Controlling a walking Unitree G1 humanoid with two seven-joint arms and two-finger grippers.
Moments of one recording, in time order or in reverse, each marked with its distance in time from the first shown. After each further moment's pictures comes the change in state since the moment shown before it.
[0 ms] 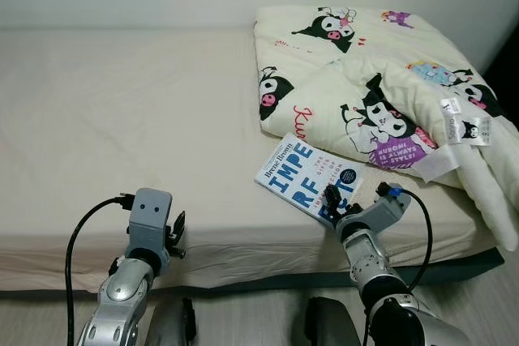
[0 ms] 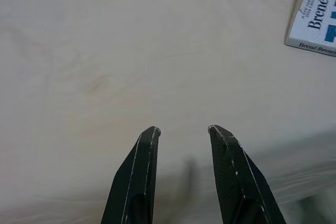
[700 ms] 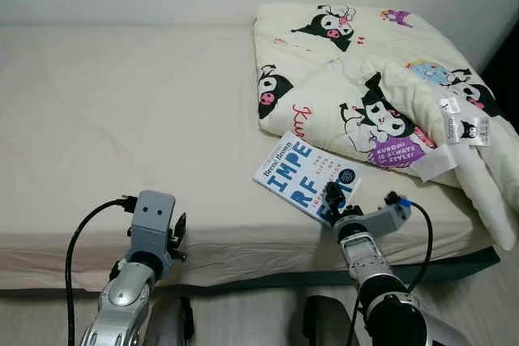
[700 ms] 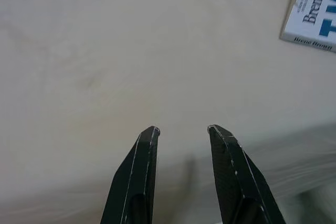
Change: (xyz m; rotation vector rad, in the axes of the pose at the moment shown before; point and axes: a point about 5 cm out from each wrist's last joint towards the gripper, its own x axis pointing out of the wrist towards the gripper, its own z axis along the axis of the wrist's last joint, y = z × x) left arm -0.006 -0.008 0.000 0.005 0.007 0.018; right arm -0.003 -0.001 -0.010 0.384 -0.005 0.046
